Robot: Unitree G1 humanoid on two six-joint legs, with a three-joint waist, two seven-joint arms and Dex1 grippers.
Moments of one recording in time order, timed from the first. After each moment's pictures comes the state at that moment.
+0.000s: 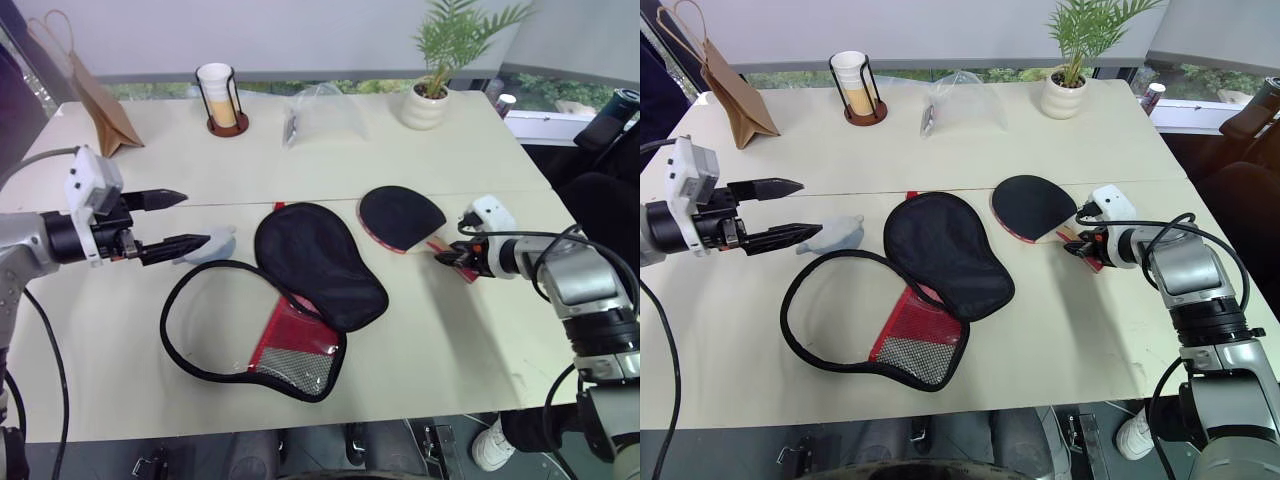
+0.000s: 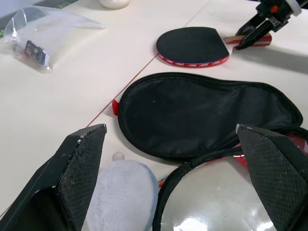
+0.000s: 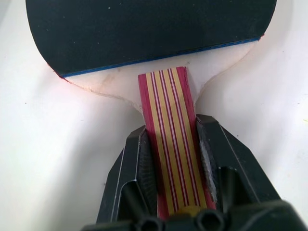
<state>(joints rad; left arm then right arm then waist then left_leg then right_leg) -0.32 1.00 0.30 -0.14 -0.64 0.59 -1.11 -0.56 -0.79 0.10 0.14 0.14 0.89 0.83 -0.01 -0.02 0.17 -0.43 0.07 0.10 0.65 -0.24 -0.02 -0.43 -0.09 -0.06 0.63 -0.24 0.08</state>
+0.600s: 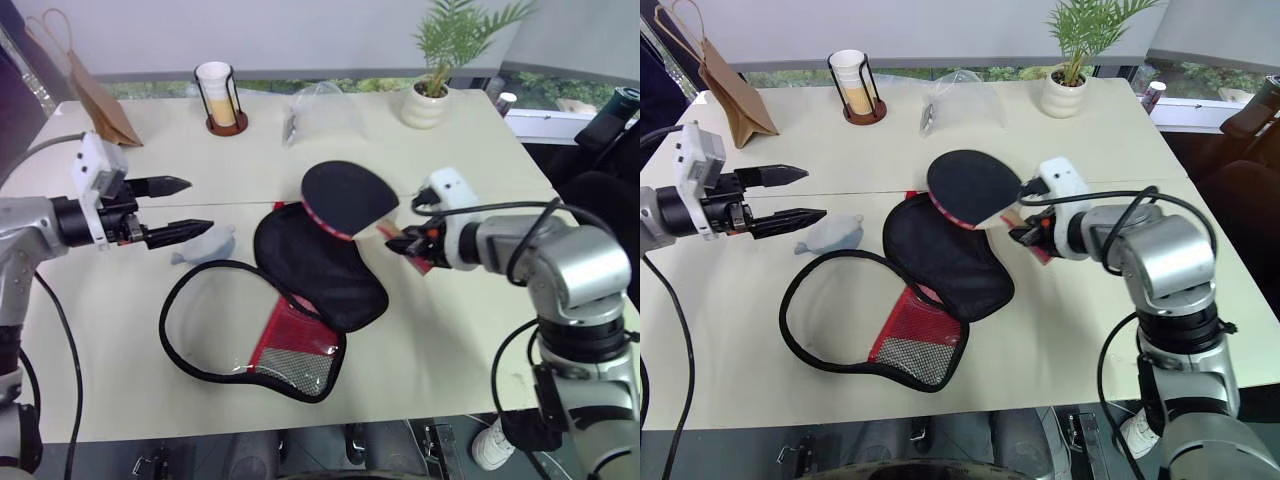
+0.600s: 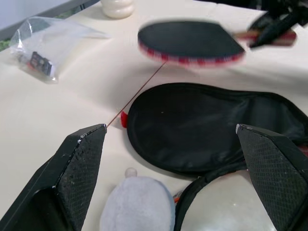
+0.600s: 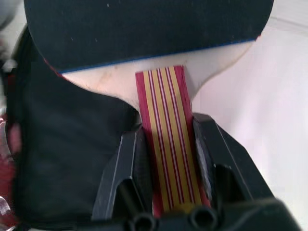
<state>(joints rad) -0.47 0.96 0.21 -0.02 -0.60 0.55 -1.15 -0.69 -0.56 0.07 -0.50 0.32 1.60 0.56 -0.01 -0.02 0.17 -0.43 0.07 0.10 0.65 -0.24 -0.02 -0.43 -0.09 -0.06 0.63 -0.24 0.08</state>
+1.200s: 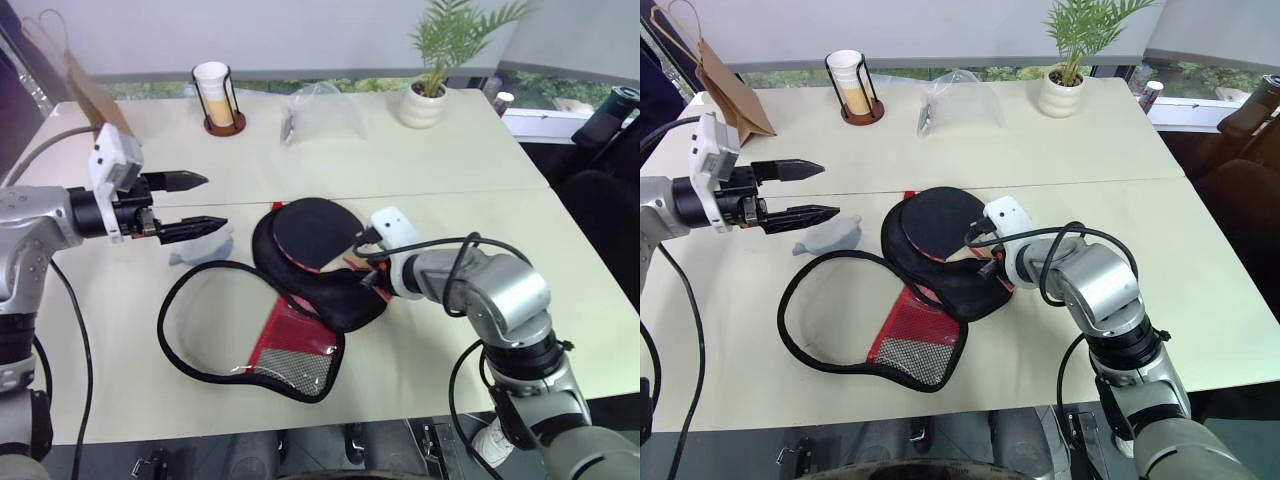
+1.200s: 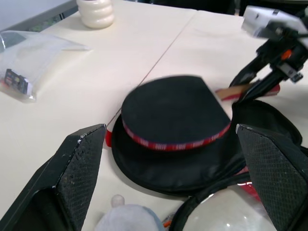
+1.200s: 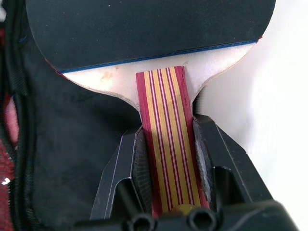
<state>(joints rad) -0.52 0.95 0.17 -0.02 -0.60 0.56 -1.18 -0.64 -0.41 0.25 -0.49 0.33 1.61 0.32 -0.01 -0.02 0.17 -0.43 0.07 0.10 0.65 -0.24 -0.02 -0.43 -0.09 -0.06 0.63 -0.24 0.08</state>
